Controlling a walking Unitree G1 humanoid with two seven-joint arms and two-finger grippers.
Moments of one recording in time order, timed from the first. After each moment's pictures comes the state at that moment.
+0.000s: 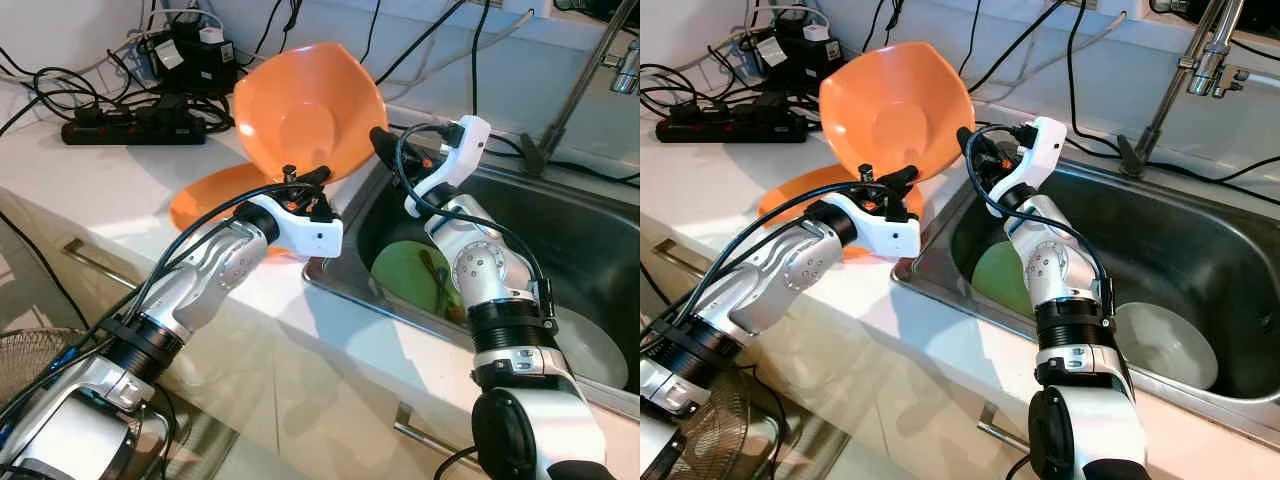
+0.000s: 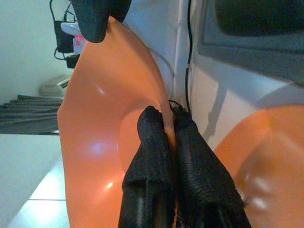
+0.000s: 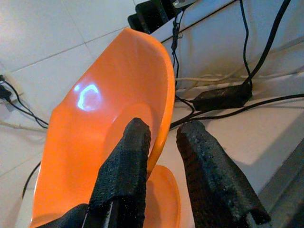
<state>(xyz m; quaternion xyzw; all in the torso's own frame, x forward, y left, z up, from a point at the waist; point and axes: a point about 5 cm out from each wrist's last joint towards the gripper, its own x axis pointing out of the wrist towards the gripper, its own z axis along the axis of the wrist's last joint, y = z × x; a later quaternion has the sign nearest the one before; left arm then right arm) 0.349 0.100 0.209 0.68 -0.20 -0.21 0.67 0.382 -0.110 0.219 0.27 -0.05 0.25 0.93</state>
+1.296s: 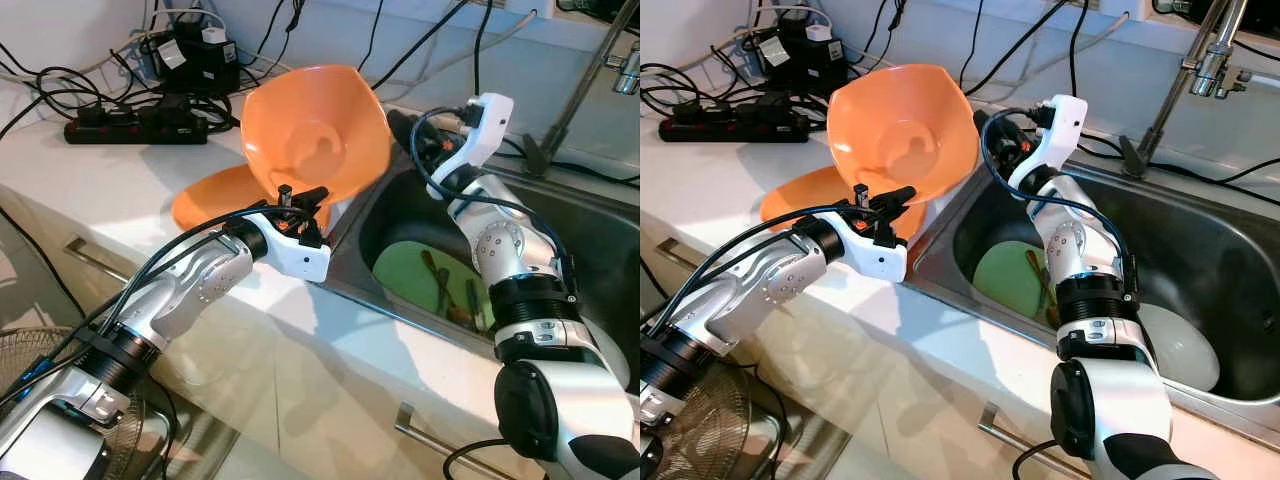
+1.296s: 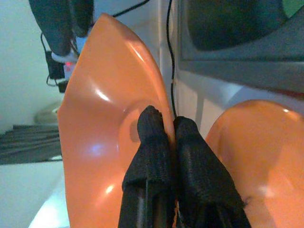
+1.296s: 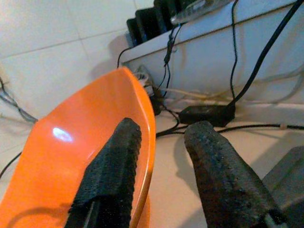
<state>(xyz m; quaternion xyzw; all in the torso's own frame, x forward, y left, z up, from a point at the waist) 0.336 0.111 0.199 0.70 -0.23 -0.26 0.63 0.395 -0.135 0.233 0.21 -0.07 0.25 0.94</state>
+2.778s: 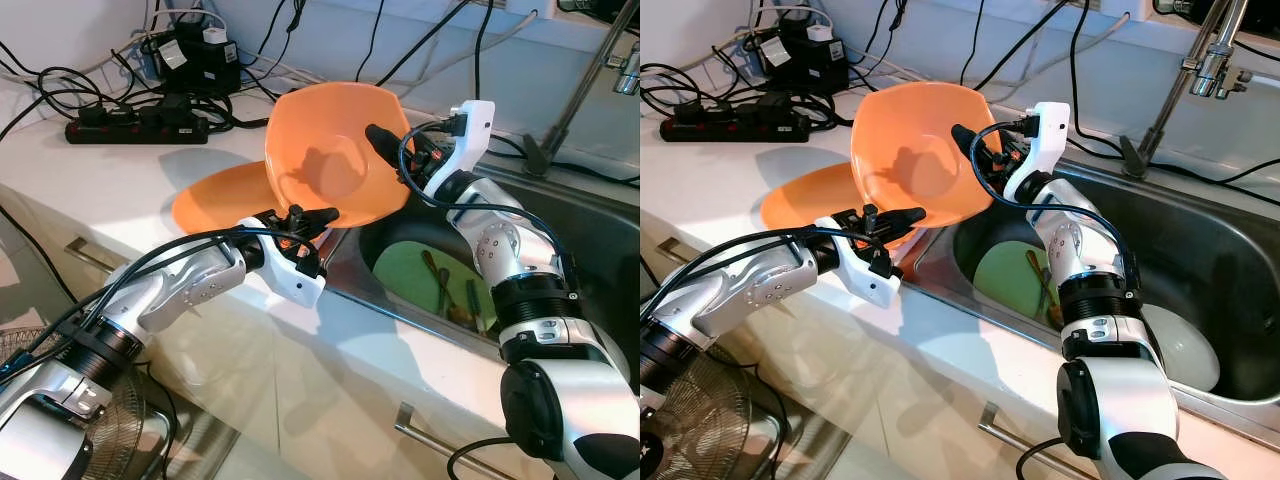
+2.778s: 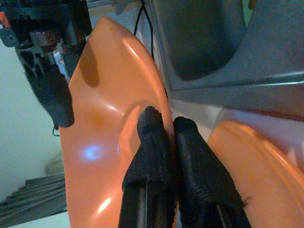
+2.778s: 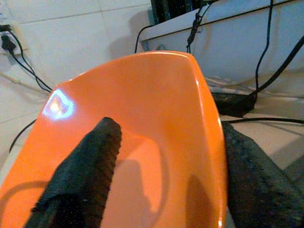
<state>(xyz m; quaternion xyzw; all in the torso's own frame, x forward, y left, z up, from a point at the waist) 0.326 0.112 0.196 0.74 -0.27 -0.31 0.53 0.393 -0.129 0.227 0.16 -0.04 0.30 0.94</state>
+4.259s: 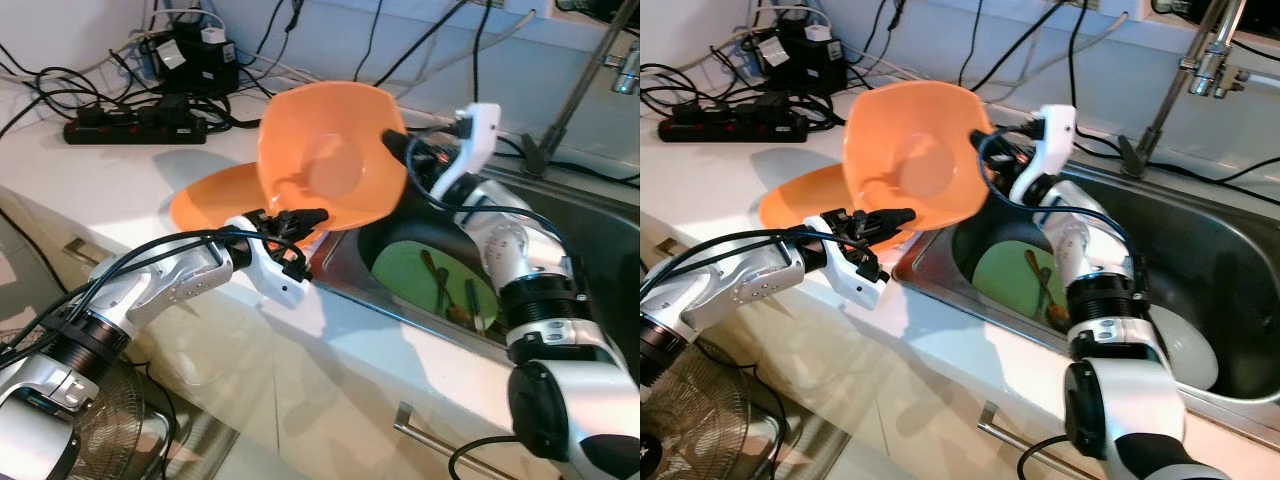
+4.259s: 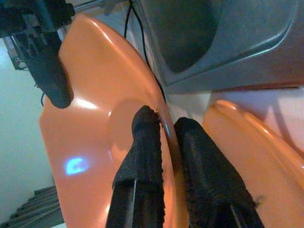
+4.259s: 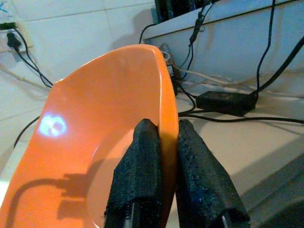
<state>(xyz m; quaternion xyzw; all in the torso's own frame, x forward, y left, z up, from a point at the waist) 0.330 0.124 0.195 0.76 -0.28 -0.31 0.50 0.391 -0.132 0.228 0.15 -0.04 0.32 0.94</state>
